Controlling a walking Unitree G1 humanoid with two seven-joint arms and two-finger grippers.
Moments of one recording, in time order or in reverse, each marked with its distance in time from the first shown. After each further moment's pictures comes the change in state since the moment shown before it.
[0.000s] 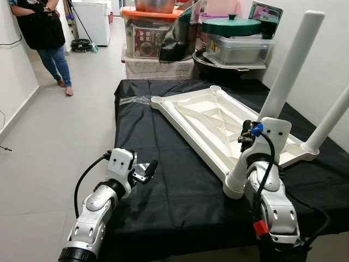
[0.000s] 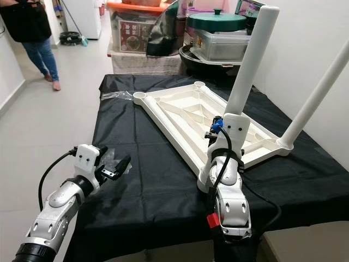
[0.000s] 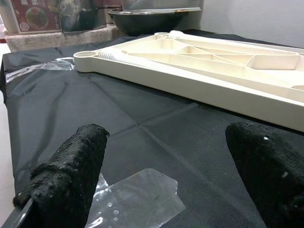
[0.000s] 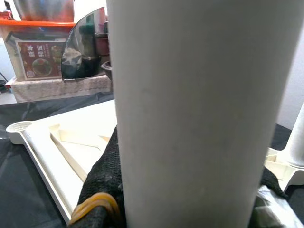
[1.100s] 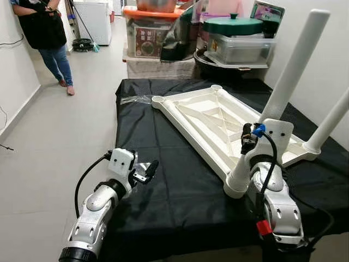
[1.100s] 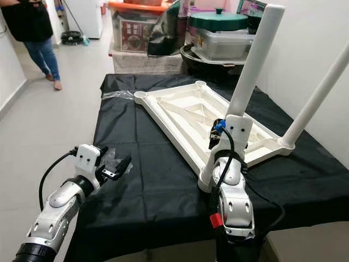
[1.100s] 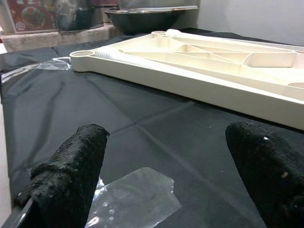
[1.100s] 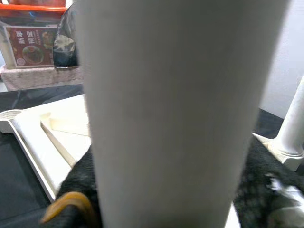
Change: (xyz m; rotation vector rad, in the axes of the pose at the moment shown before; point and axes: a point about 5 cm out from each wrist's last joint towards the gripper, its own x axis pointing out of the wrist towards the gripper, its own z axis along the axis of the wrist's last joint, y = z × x) left arm 0.001 -0.002 0.000 0.002 0.000 -0.010; right arm 0.001 -0.007 -0.001 -0.011 0.022 -0.017
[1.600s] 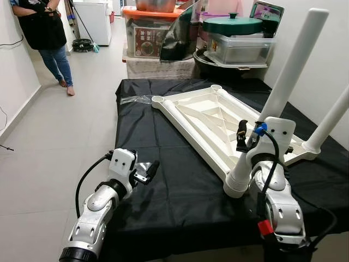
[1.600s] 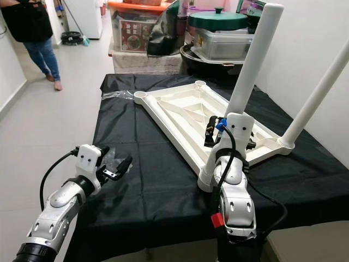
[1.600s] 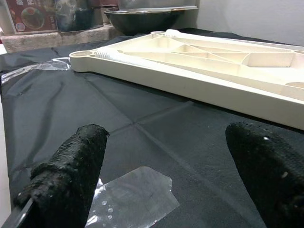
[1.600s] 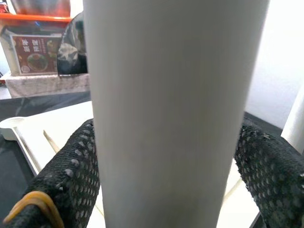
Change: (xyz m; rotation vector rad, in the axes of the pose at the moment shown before) left arm 0.000 -0.001 0.000 0.001 0.001 -0.004; right arm 0.000 -0.002 0.010 -0.011 -0.043 0.014
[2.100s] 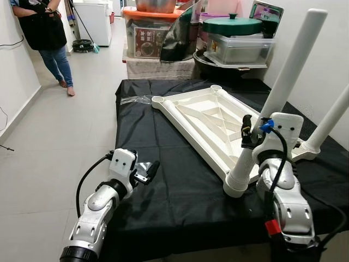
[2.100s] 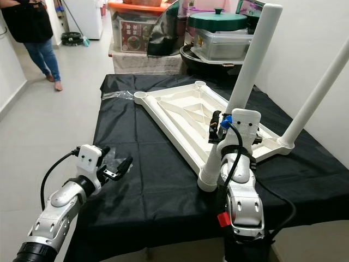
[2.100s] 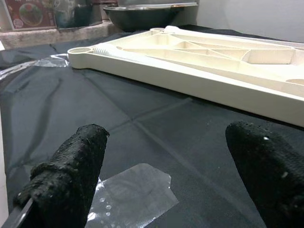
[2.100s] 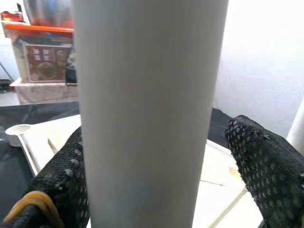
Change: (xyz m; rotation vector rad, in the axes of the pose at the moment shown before) left arm 0.002 0.000 -0.003 -0.005 0.015 -0.003; right arm 0.000 -0.008 0.011 -0.016 -0.041 0.052
